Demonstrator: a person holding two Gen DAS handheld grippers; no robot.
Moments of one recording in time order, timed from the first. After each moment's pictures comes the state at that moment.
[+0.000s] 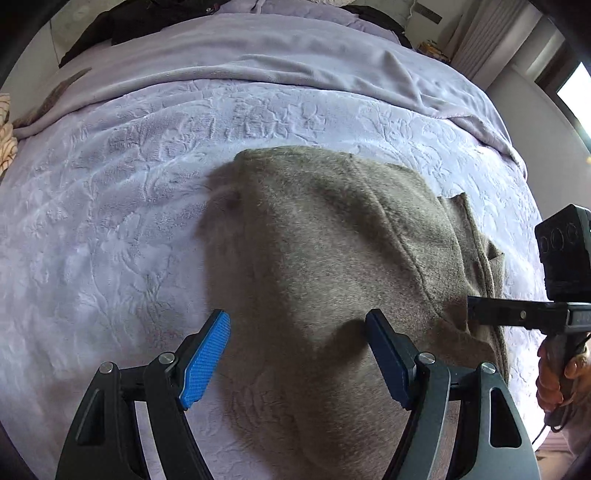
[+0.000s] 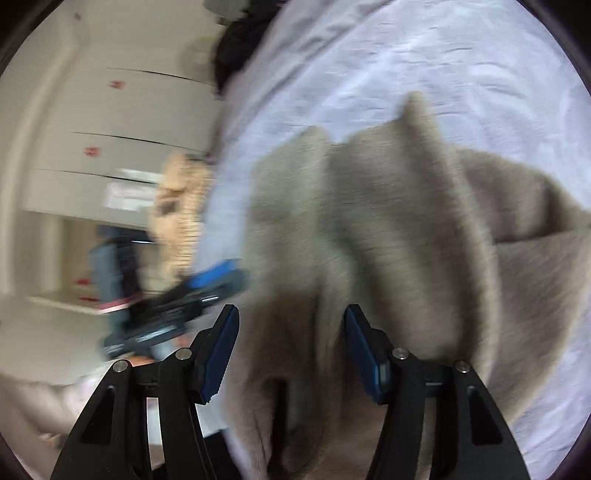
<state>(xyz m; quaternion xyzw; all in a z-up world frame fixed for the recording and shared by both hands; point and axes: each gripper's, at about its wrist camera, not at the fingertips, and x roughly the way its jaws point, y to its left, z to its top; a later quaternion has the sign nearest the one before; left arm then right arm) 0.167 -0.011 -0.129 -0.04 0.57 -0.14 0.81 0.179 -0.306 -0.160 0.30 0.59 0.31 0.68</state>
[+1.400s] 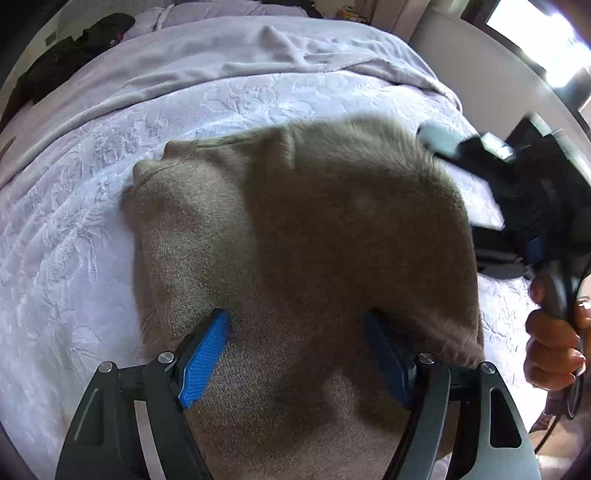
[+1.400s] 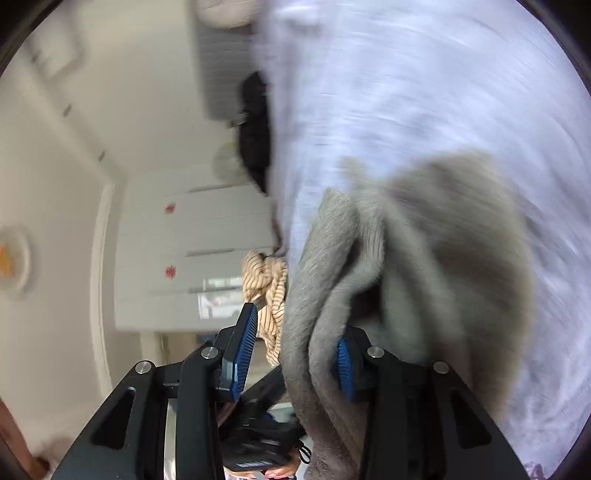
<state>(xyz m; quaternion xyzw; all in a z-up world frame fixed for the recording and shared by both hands) 0.129 -0.125 -0.117 0.05 0.56 -0.24 0.79 0.137 -0.392 -0.166 0.56 0.43 0.32 0.63</state>
